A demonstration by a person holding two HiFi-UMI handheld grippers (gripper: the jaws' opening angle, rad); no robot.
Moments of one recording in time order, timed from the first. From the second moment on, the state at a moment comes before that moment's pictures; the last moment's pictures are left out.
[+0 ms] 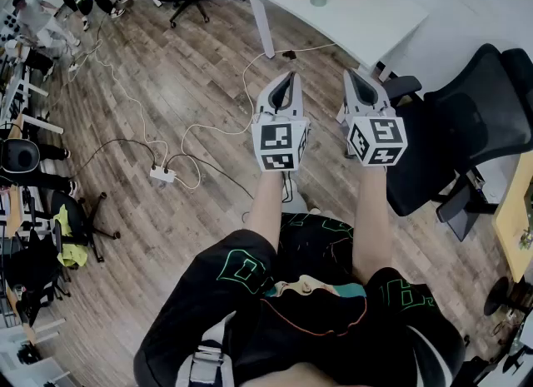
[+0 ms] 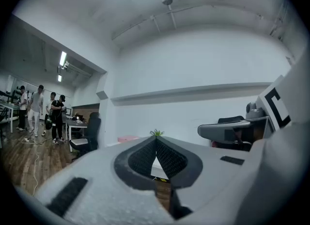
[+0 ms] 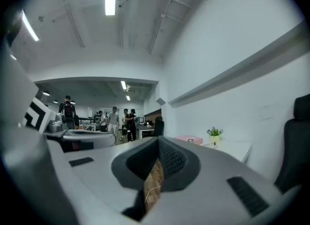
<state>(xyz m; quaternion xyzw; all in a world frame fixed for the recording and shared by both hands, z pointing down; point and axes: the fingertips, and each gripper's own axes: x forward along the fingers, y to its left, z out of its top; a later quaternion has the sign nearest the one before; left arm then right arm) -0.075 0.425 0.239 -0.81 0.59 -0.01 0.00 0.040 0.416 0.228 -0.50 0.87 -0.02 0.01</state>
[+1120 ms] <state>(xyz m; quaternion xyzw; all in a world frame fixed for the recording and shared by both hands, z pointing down) -0.136 0.265 0.260 -0.84 0.54 0.02 -0.04 -0.024 0.271 0.231 -0.53 0.84 -0.04 0.01</state>
